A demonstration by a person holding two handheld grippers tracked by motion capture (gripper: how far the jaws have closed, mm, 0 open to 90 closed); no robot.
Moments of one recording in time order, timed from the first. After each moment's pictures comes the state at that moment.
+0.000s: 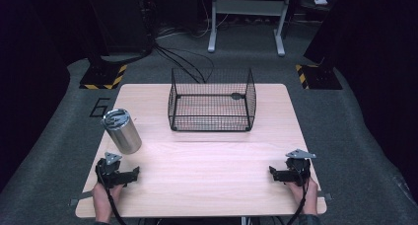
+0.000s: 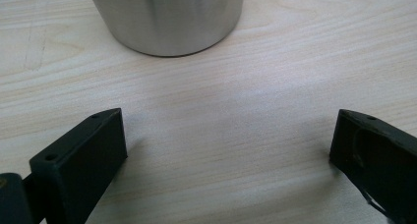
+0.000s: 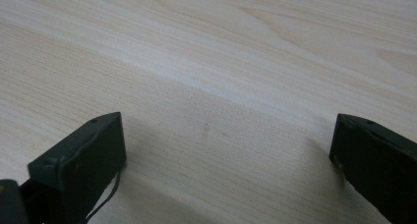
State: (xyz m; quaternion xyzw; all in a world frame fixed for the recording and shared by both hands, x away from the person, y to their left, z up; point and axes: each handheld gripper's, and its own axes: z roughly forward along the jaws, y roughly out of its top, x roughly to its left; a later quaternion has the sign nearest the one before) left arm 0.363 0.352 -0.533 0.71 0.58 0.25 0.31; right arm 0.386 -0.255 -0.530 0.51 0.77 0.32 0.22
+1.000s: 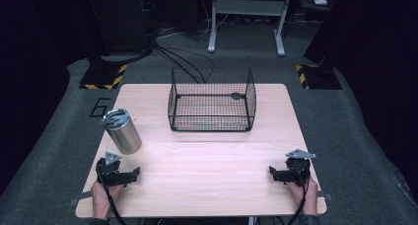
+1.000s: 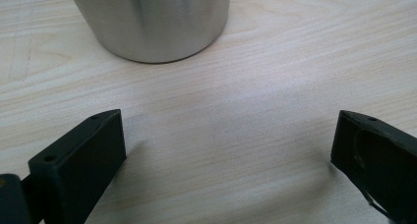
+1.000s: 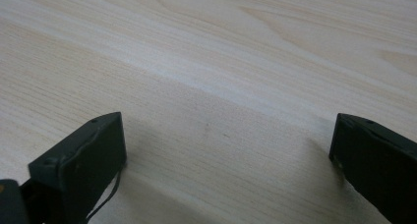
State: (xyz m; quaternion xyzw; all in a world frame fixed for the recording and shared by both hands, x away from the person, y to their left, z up) left arm 0.362 0.355 -0.532 0.72 0.56 0.24 0.33; right arm 0.387 -0.256 -0.530 0.50 0.77 0.32 0.22
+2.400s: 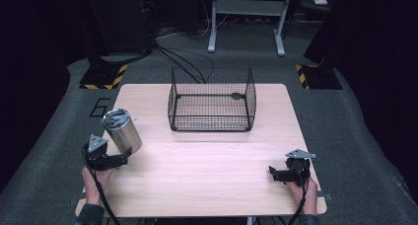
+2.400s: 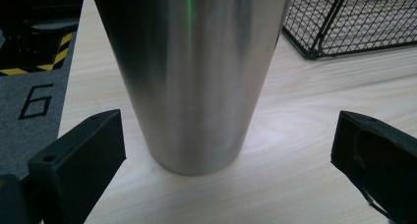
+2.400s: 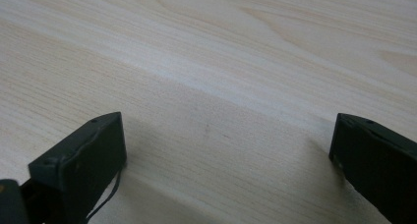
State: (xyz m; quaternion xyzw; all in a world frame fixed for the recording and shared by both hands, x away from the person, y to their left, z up) left arm 0.384 0.376 -0.472 0.69 0.53 0.29 0.40; right arm 0.387 -0.255 -0.530 0.51 0.77 0.33 0.22
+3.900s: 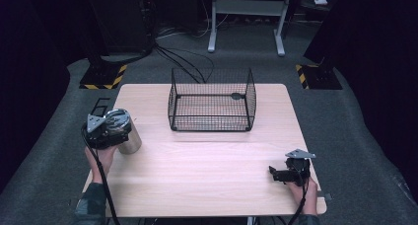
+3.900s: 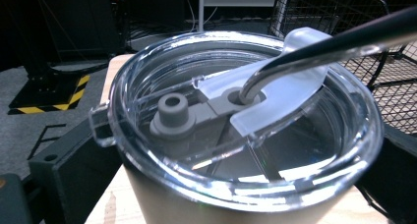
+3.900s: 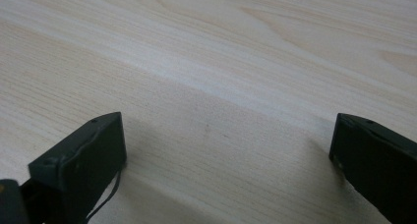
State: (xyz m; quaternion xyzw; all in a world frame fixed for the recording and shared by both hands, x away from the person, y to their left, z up) left arm 0.430 0.374 -0.442 0.64 0.53 0.34 0.44; right arm 0.387 -0.255 -0.530 0.50 0.77 0.33 0.22
